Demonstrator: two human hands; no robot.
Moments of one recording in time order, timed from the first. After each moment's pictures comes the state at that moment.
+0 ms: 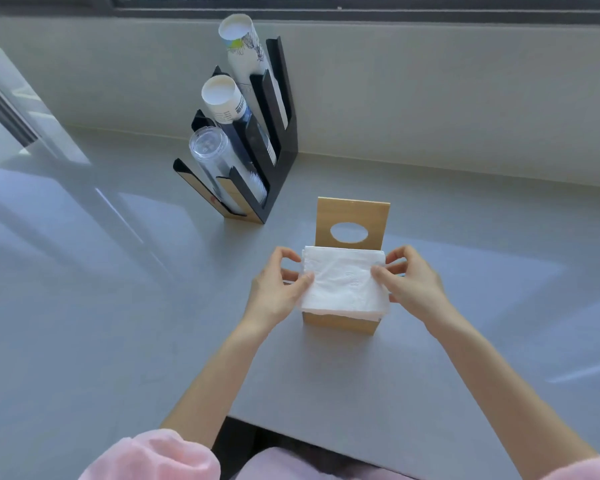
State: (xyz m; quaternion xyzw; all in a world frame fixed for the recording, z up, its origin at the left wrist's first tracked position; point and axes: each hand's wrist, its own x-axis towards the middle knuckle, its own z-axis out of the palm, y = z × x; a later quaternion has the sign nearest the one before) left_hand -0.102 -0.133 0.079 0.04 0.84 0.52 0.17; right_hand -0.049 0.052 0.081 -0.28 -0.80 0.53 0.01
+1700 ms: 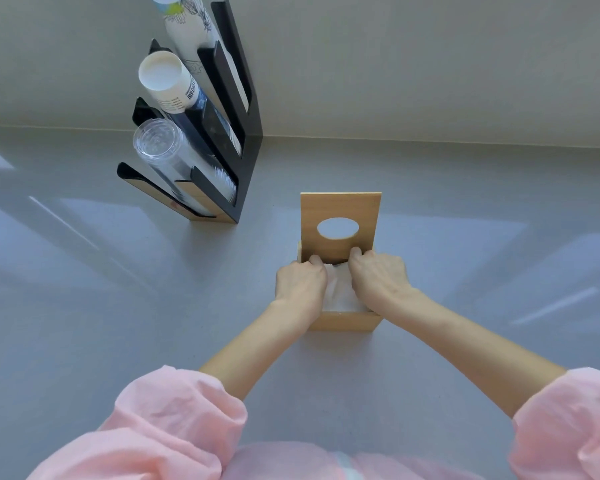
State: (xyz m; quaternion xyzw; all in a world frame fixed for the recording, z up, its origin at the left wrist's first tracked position) left_hand -0.145 -0.075 0.048 0.34 0.93 -0.07 0.13; right_hand -0.104 0.029 0.053 -0.15 -0.98 -0.03 -0.15
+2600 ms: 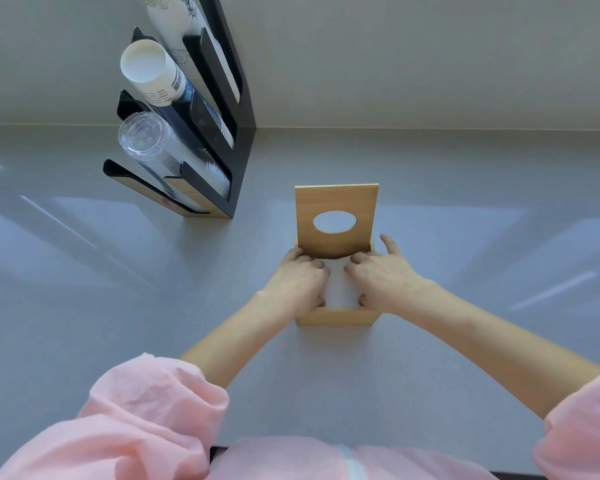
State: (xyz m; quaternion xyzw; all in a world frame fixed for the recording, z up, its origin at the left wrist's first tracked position) left_hand -0.165 -0.085 0.028 0.51 0.85 -0.09 0.12; right_hand -0.093 0.038 0.061 0.00 -0.97 -0.10 -0.24
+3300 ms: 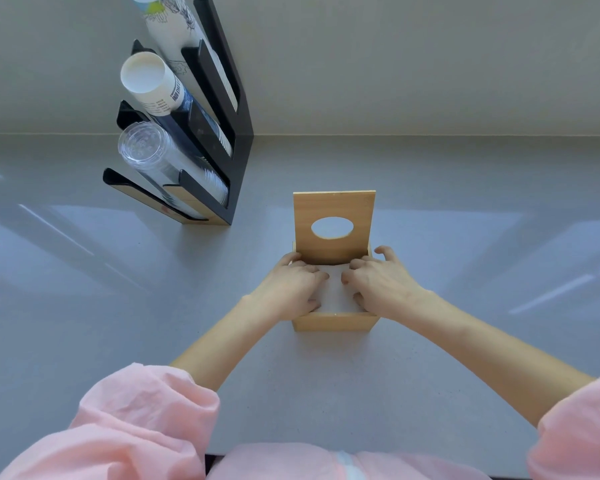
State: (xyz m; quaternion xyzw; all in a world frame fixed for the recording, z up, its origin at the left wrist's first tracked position) left_hand -0.171 -0.093 0.032 0.51 0.85 -0.04 0.14; right_hand -0.088 0.046 0.045 0.00 -0.99 -0.03 -0.17
